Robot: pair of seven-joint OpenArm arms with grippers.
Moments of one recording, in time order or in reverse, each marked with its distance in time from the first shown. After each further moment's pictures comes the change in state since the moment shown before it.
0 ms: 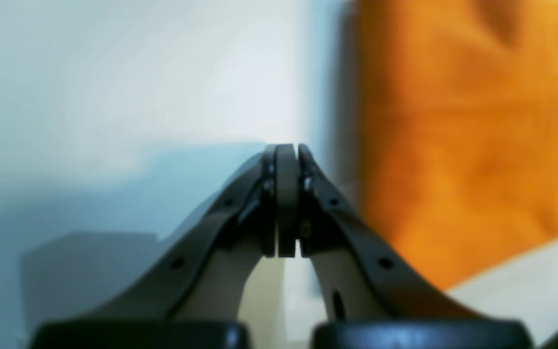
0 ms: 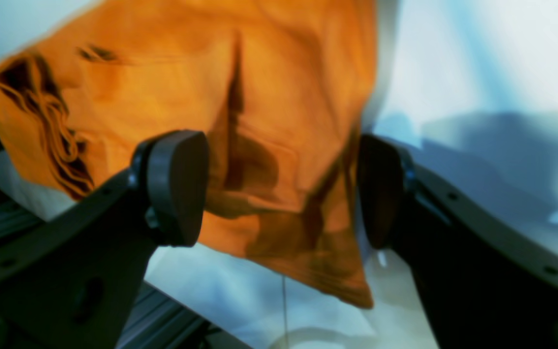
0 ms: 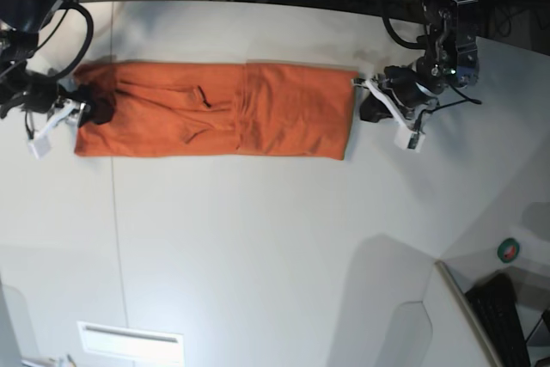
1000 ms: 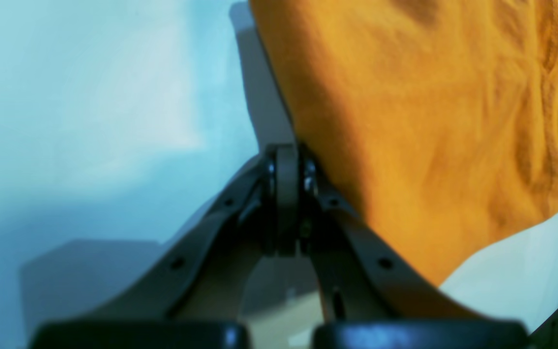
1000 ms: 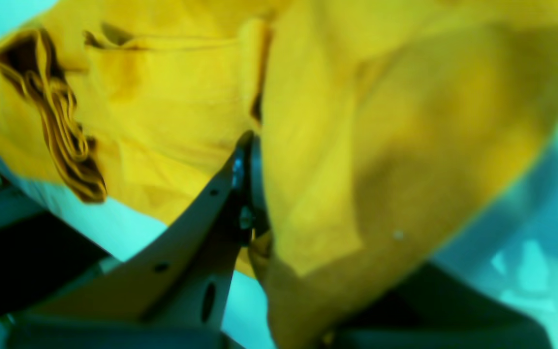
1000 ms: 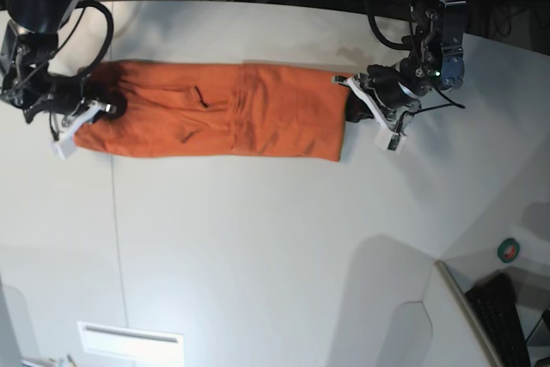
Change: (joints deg) left arm -0.3 1.4 2.8 0.0 0.0 0.0 0.0; right arm 0.3 -2.4 -5.8 -0.9 -1.5 -4.9 3.1
